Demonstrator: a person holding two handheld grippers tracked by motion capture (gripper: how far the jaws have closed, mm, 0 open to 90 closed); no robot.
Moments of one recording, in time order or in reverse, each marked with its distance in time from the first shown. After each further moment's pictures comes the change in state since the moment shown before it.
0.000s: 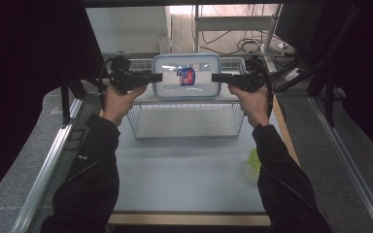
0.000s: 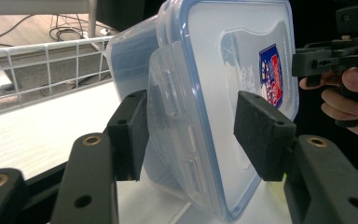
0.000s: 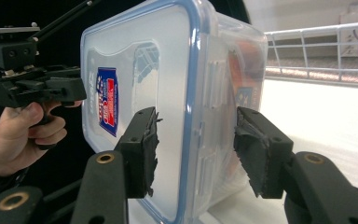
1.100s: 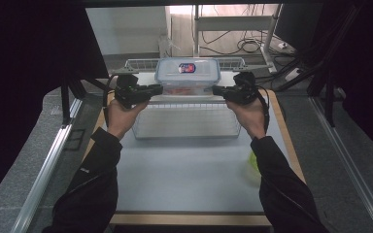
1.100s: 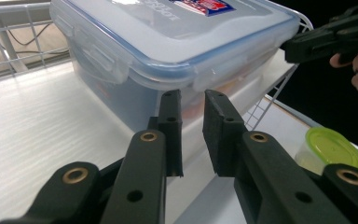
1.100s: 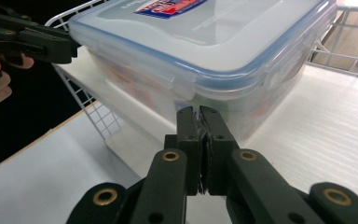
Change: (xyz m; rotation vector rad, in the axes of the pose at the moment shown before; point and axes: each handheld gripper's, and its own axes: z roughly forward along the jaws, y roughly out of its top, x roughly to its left) left arm -0.018 -0.033 0.011 0.046 0.086 0.117; right arm 0.021 -0.031 0.008 0.082 -0.156 -0.261
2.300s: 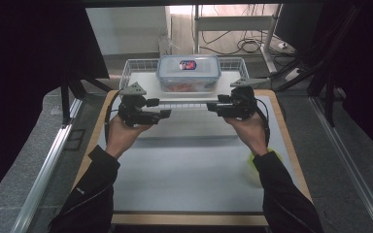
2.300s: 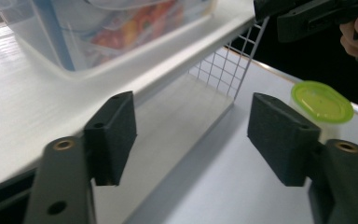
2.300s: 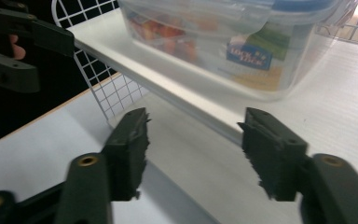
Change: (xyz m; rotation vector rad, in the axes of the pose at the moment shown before) left arm -0.047 -0.038 -0.015 0.069 -0.010 0.147; right arm 0.024 -0.031 -0.011 0.011 -0.017 -0.071
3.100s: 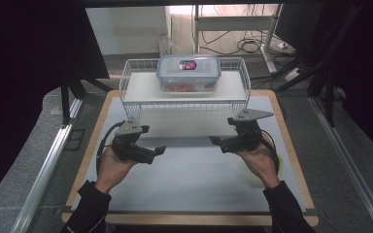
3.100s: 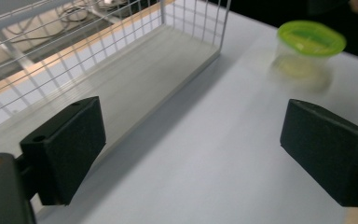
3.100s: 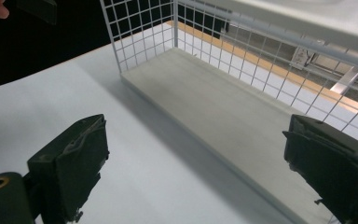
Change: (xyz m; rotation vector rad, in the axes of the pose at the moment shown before) left arm -0.045 -0.071 -0.019 0.058 0.052 0.071; right arm 0.029 -0.068 -0.024 0.030 0.010 -0.097
